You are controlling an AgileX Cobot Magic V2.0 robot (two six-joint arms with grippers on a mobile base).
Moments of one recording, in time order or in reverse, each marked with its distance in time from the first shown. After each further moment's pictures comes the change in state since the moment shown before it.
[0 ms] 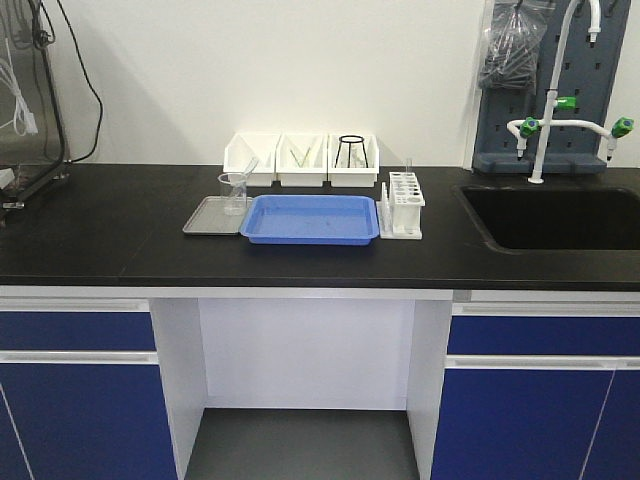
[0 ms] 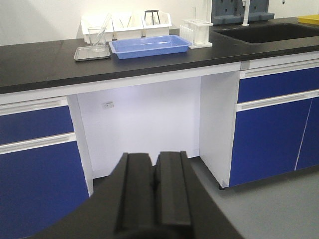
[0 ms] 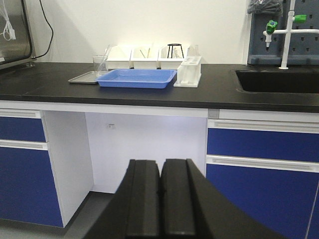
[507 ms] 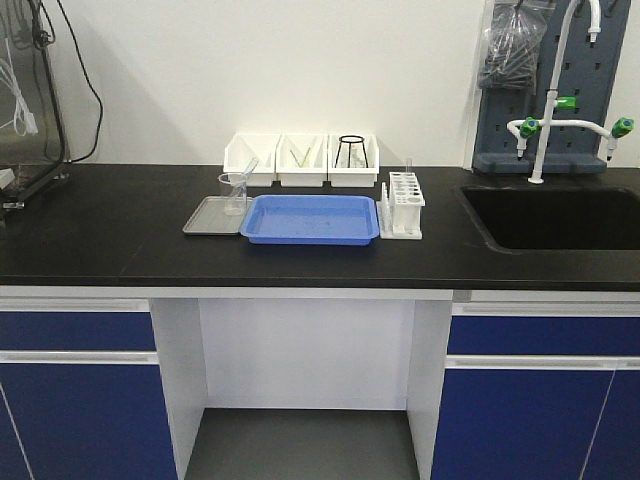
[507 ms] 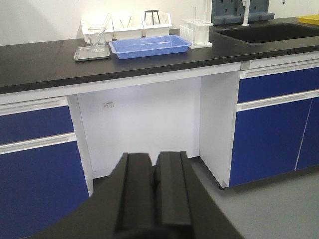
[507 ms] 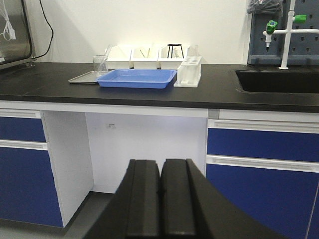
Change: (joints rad) left arm 0.000 0.000 0.000 0.000 0.000 0.000; right arm 0.000 0.000 0.000 0.000 0.000 0.000
